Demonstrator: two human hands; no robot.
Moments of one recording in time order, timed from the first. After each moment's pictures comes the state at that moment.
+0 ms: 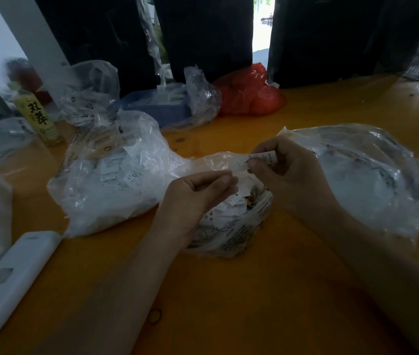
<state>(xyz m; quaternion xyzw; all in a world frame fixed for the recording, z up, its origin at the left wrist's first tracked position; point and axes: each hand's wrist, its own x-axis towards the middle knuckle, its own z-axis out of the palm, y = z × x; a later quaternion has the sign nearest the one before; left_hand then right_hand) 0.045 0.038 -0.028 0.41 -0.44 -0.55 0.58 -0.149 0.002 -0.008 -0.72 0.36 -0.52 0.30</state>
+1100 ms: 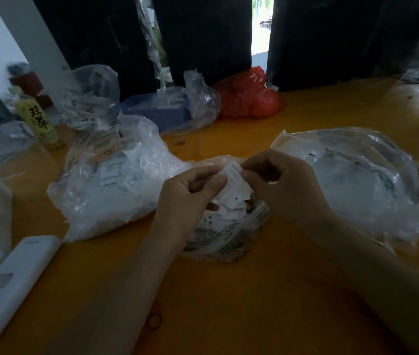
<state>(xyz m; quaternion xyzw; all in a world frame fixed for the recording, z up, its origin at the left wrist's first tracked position) 0.044 0.047 -0.014 0.52 -0.52 -0.36 0.57 -0.143 0.003 -0.014 -0.75 0.40 -0.48 0.21</state>
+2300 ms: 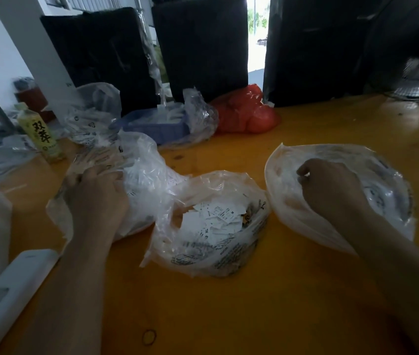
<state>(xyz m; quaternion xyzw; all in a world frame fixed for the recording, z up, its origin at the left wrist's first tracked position) 0.166 0.027 0.007 0.83 -0.49 0.15 0.23 -0.205 -0.039 -0.004 -0.71 0.66 -0.25 0.00</state>
